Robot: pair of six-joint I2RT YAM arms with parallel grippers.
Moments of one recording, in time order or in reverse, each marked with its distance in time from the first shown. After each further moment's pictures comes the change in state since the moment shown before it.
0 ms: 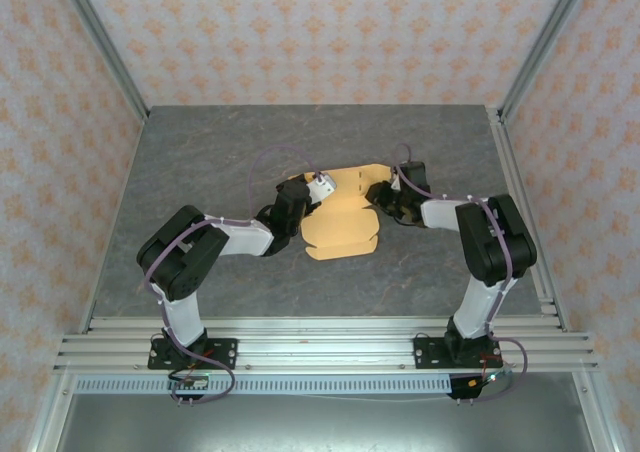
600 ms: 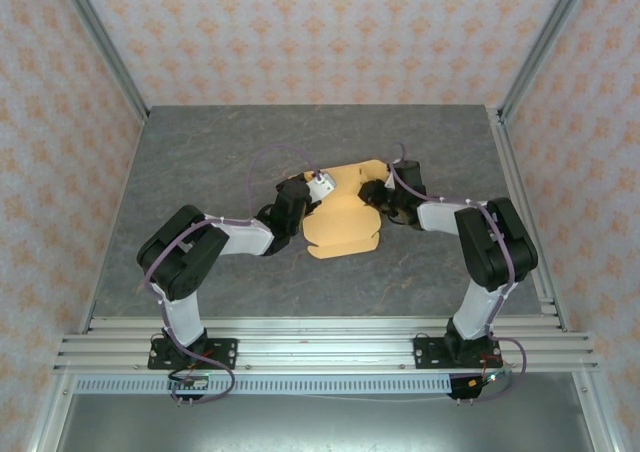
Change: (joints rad) left arm 0.000 0.002 0.006 0.000 -0.007 -0.024; right arm 0.045 -0.031 -0.010 0.052 -0.011 0.012
